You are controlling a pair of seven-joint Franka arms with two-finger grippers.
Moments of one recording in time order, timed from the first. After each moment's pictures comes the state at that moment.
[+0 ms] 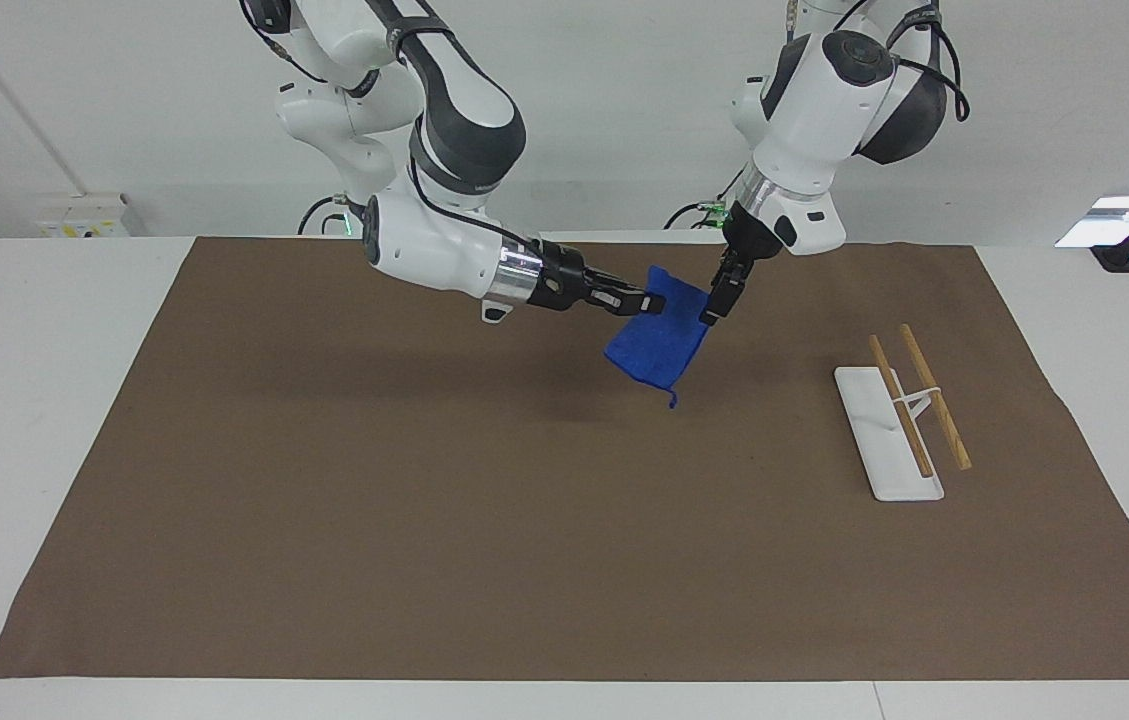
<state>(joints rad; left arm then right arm) -0.36 -0.10 -0.14 -1.92 -0.19 1.95 -1.50 0.24 0.24 0.26 -1.74 1.21 2.14 0.78</state>
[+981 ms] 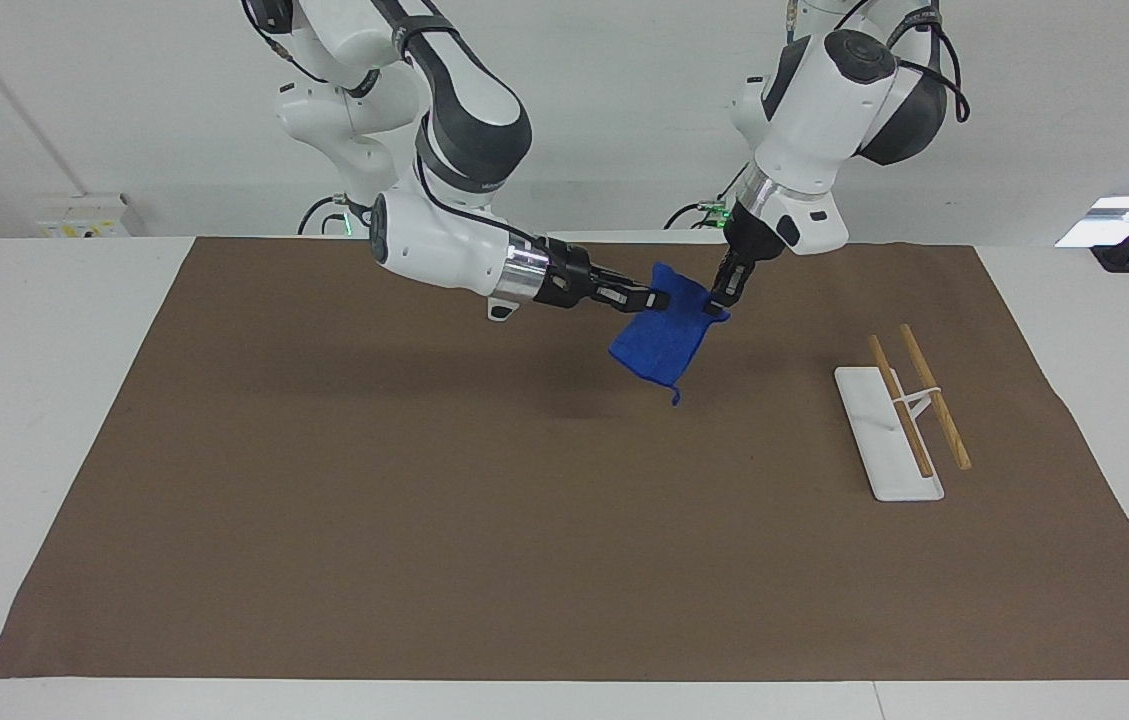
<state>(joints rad) -0.36 -0.10 -0.14 -1.93 -0.19 1.96 -1.49 0.25 0.24 0.26 -1.74 1.21 2.14 0.78</state>
